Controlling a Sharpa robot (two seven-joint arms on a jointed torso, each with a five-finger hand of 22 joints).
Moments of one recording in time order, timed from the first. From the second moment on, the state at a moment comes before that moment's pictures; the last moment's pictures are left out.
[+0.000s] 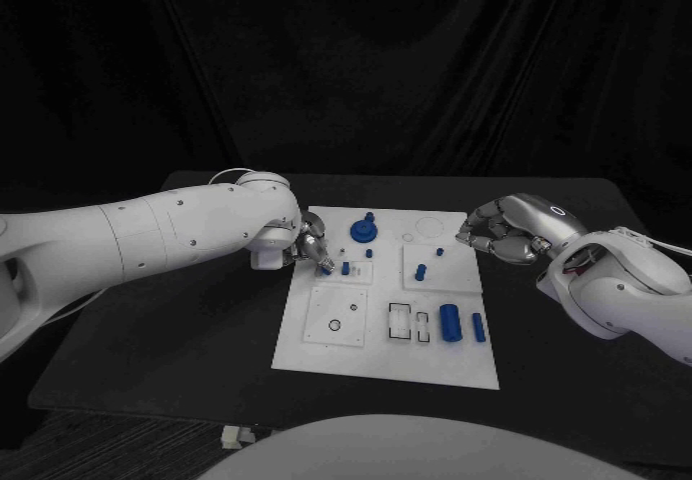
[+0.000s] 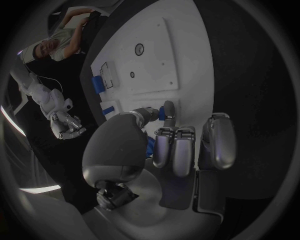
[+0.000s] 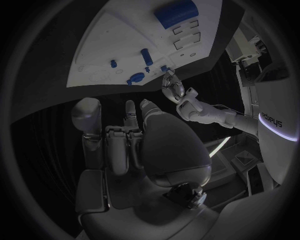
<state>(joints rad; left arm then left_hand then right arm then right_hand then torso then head) 1.30 -0.60 -0.21 1.24 -0.93 0.32 -0.54 1.17 -0.08 0.52 0.18 0.57 0.99 0.04 0.39 1.03 1.47 -0.04 1.51 1.31 1.46 -0.08 1.57 1.31 0.05 1.44 0.03 1.29 1.31 1.23 -0.99 -0.21 1.67 -1.47 -0.53 -0.11 1.35 0.03 0.07 0.27 0.31 0.93 0.08 0.31 0.27 1.47 0.00 1.57 1.31 1.47 -0.07 1.55 1.31 0.10 1.41 0.05 0.84 1.31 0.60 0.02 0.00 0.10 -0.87</state>
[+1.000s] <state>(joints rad) 1.30 -0.59 -0.21 1.21 -0.93 0.32 -0.54 1.17 -0.08 0.52 0.18 0.57 0.99 0.05 0.39 1.03 1.47 -0.04 1.51 1.31 1.46 -0.08 1.57 1.31 0.05 1.44 0.03 1.29 1.31 1.23 -0.99 -0.21 1.67 -1.47 -0.53 -0.11 1.35 0.03 0.07 0.27 0.31 0.93 0.08 0.31 0.27 1.47 0.00 1.57 1.31 1.47 -0.07 1.55 1.31 0.10 1.41 0.05 0.84 1.31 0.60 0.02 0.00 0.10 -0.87</state>
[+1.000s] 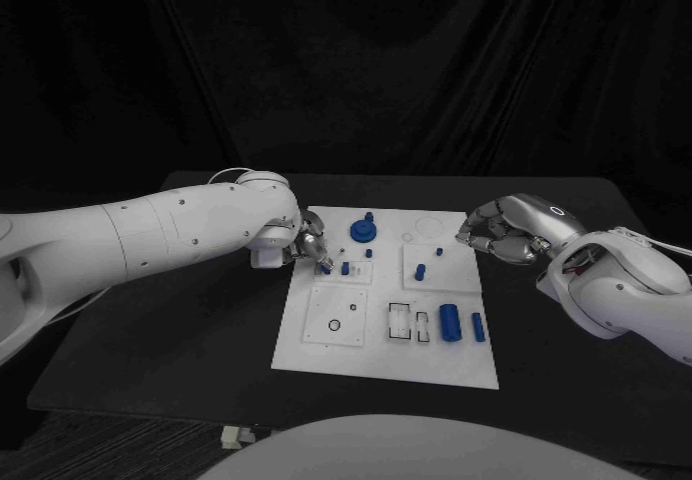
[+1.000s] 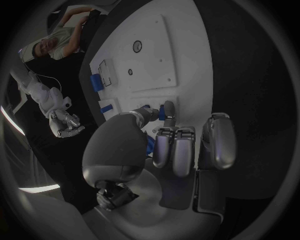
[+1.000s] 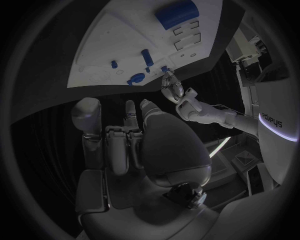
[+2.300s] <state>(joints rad) 1.29 -0.59 -0.21 1.20 -0.93 0.34 -0.54 1.10 -0.04 0.43 0.15 0.32 0.97 0.05 0.32 0.92 1.47 -0.02 1.50 1.31 1.47 -0.07 1.57 1.31 0.06 1.42 0.05 1.26 1.31 1.23 -0.99 -0.21 1.67 -1.47 -0.53 -0.11 1.35 0.03 0.07 0.27 0.31 0.93 0.08 0.31 0.27 1.47 0.00 1.57 1.31 1.47 -0.07 1.55 1.31 0.10 1.41 0.05 0.84 1.31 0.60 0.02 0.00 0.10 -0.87</state>
